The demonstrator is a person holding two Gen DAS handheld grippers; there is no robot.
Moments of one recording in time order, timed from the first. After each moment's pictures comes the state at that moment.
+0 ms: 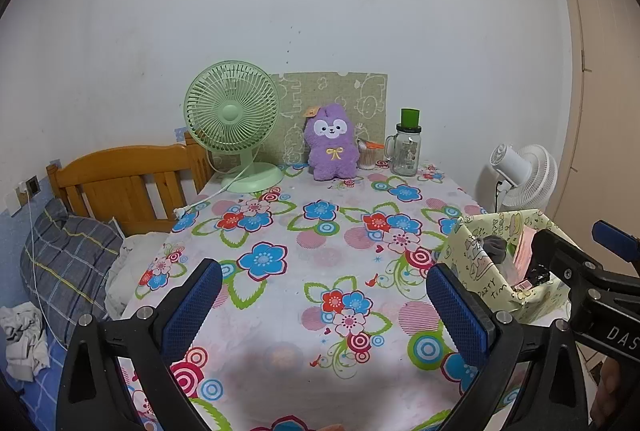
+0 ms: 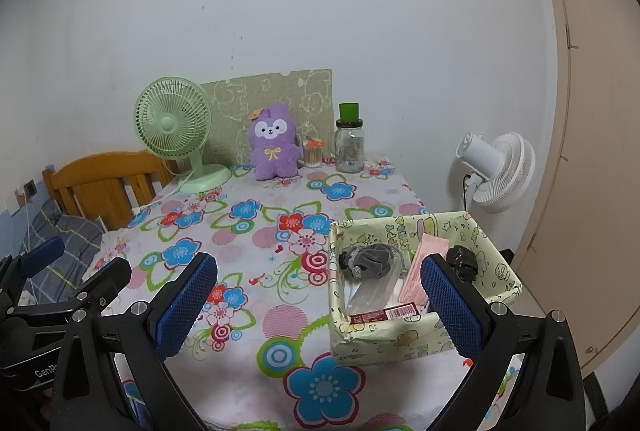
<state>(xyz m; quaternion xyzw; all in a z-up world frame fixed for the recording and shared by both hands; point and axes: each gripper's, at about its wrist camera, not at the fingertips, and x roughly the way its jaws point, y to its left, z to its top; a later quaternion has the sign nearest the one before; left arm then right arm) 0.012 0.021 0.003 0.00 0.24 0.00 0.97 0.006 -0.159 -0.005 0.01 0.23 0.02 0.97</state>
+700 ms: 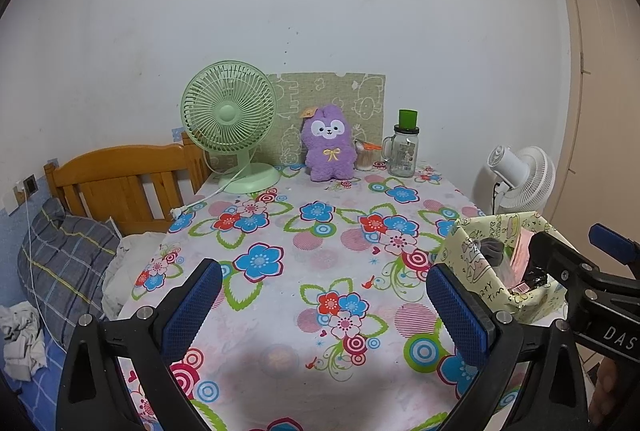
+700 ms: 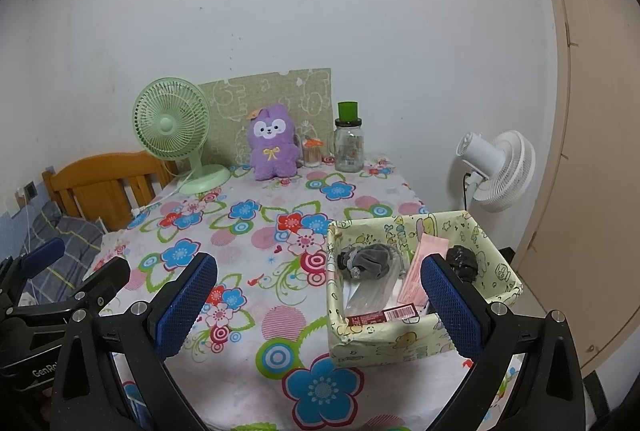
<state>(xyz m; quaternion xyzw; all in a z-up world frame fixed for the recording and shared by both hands) 0.013 0.020 0.004 0.00 0.24 -0.01 0.97 0.008 -0.163 -0.003 0.01 0.23 0.02 0.97</state>
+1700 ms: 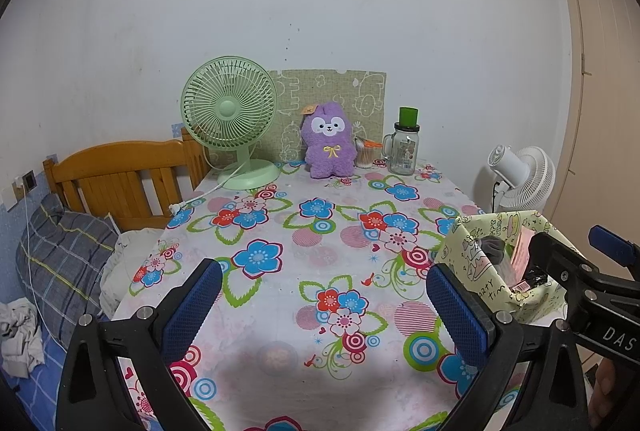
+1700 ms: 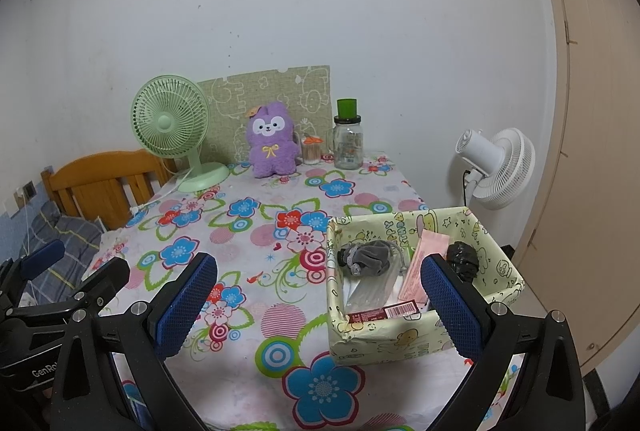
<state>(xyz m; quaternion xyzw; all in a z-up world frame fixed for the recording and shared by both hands) 0.013 0.020 0.000 -0.01 0.24 -0.01 0.97 0.010 -0.162 -0.006 0.01 0.23 0.02 0.97</state>
